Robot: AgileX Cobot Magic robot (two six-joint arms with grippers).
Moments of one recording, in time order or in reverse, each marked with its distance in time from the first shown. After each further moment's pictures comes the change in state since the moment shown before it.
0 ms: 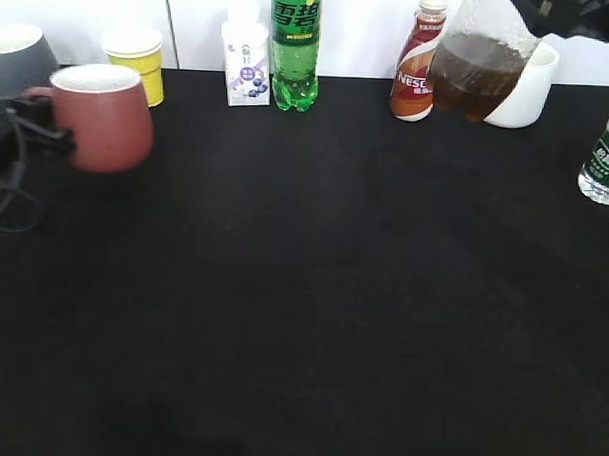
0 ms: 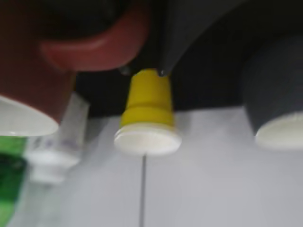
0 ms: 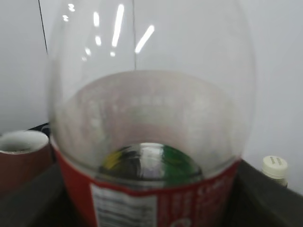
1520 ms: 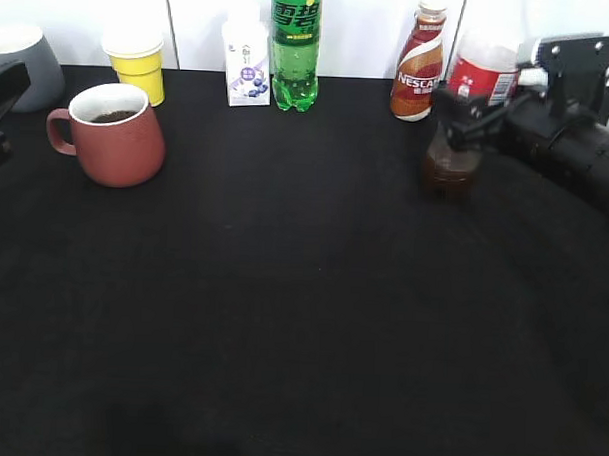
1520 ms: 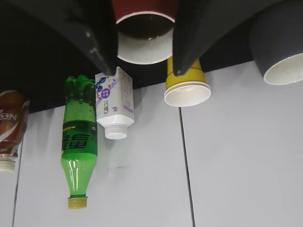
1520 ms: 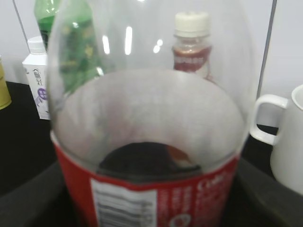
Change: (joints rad) left arm -0.031 -0.573 0.348 0.091 0.102 0.025; right arm 0.000 0.559 -0.060 0.470 -0.078 -0.469
